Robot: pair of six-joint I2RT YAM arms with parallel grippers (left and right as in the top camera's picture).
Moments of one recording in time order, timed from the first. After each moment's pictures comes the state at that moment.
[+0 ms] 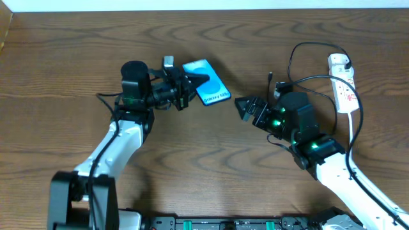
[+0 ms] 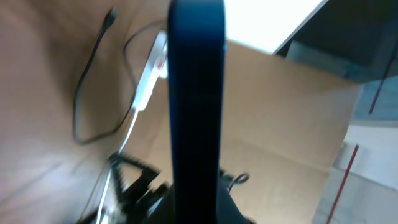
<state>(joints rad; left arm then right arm) -0.14 1.54 0.80 0.42 1.02 -1.61 0.43 1.23 0.67 -0.04 -0.27 0.93</state>
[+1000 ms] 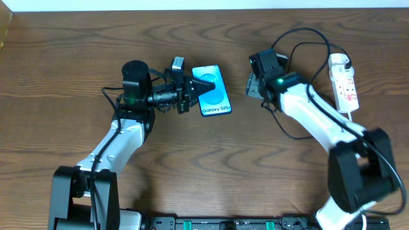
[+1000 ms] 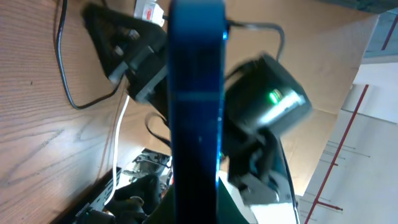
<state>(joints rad) -0.14 1.56 0.80 0.49 1.21 -1.55 0.41 1.83 1.27 -0.56 0.22 0.64</state>
